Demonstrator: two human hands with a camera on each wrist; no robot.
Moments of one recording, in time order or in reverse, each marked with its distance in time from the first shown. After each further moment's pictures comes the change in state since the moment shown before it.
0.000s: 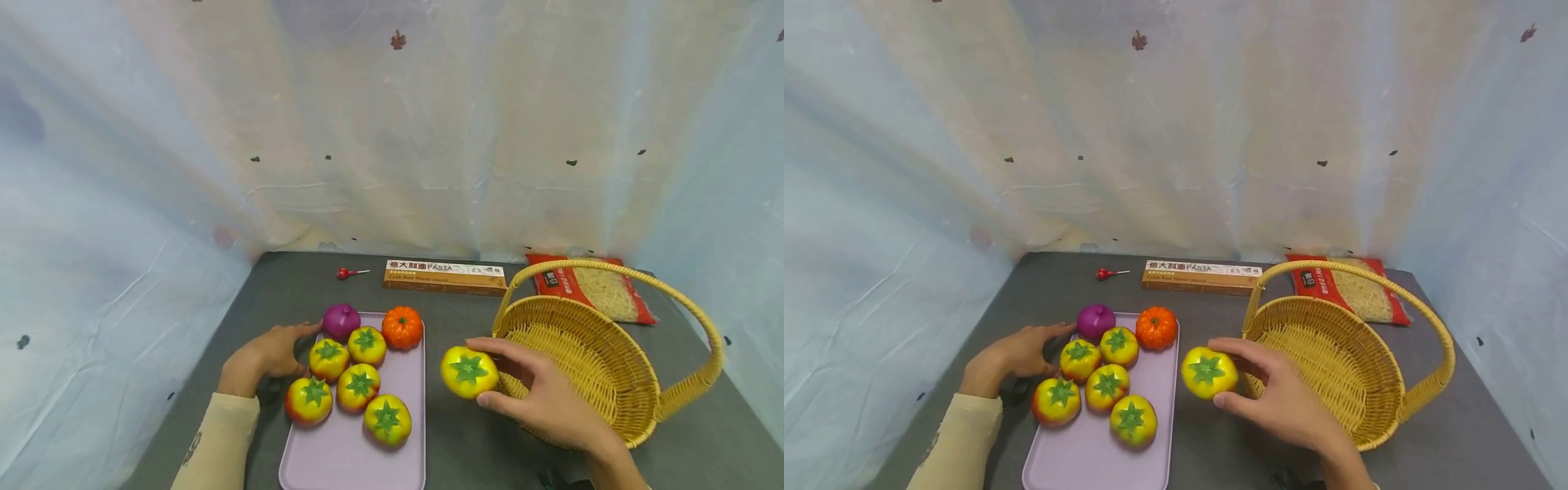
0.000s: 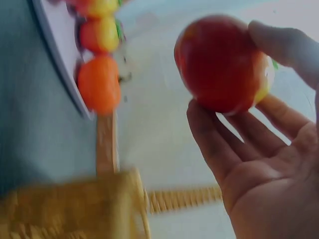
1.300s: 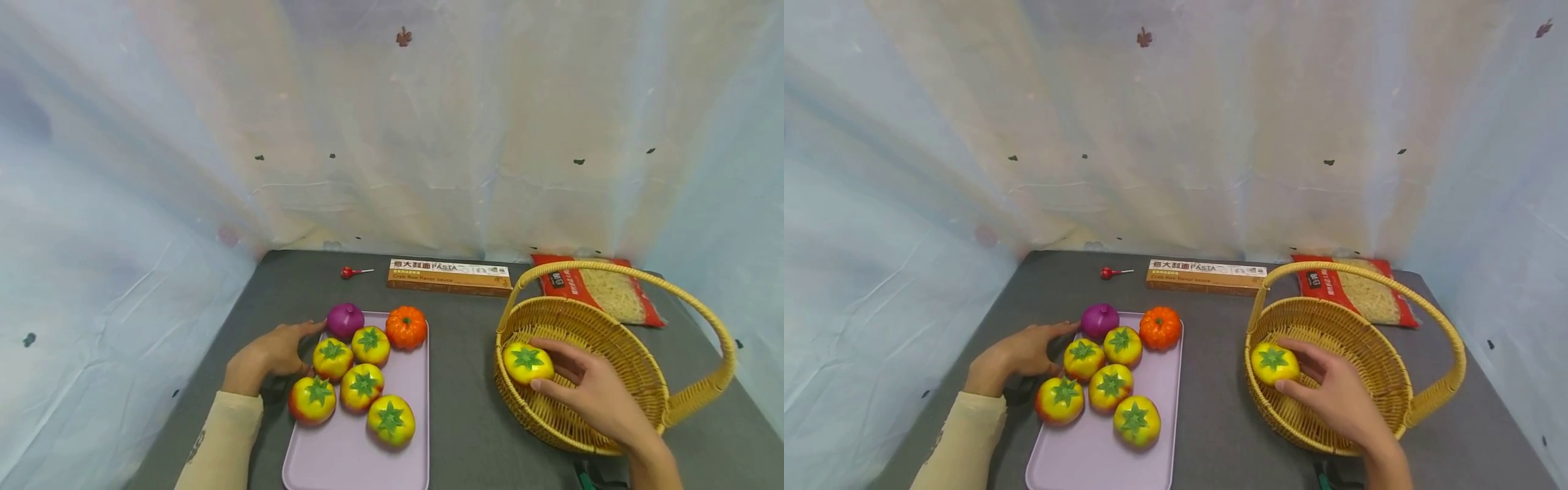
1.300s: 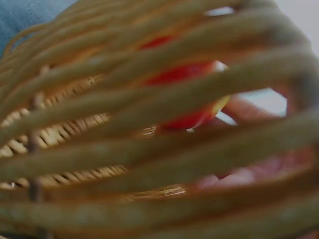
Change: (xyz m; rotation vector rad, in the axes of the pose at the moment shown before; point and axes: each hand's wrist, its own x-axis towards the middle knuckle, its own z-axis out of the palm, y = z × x) left_hand 0.000 0.003 0.000 -0.008 -0.001 -0.014; right_hand -0.031 0.056 -0.052 -0.169 0.119 0.312
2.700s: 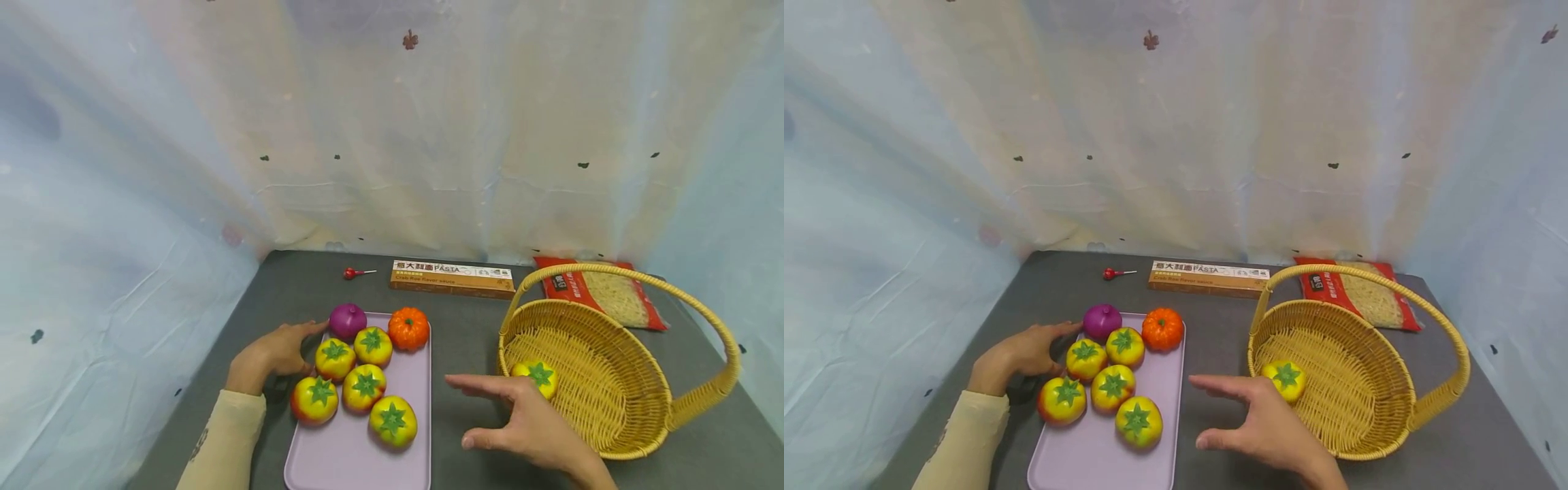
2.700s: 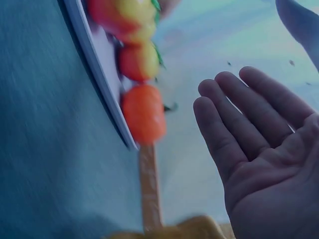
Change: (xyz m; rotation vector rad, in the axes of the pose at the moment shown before) left_hand -0.001 0.000 0.000 0.004 0.000 -0.009; right_hand 0.003 -0.056 0.076 0.165 -0.304 -0.267
